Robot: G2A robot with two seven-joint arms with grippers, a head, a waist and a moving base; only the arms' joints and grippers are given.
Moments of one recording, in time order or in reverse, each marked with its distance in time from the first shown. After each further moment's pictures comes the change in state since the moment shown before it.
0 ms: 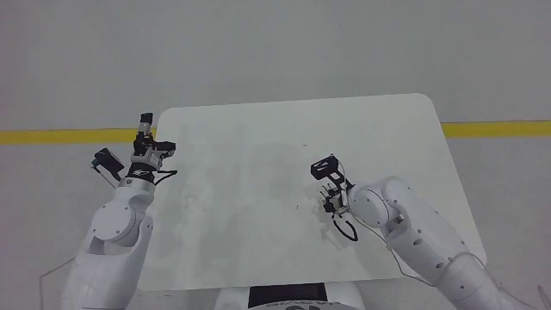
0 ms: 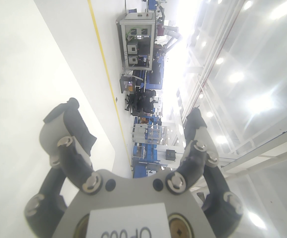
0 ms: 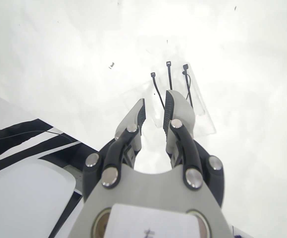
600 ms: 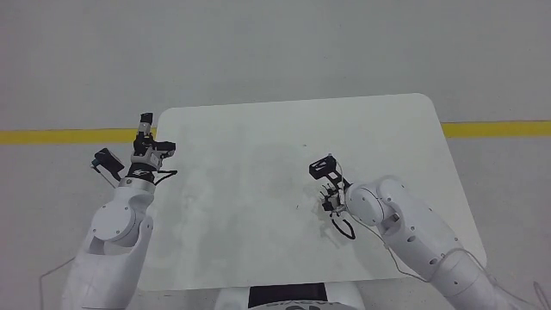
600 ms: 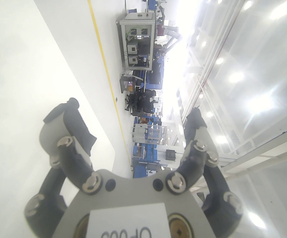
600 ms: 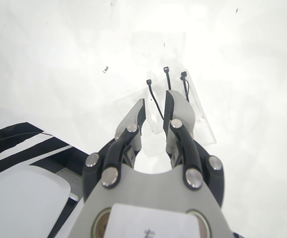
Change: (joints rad) left arm 0.000 0.000 0.000 0.000 0.000 0.000 0.000; right arm 0.023 -0.015 -0.026 0.053 -0.019 -0.001 -0.015
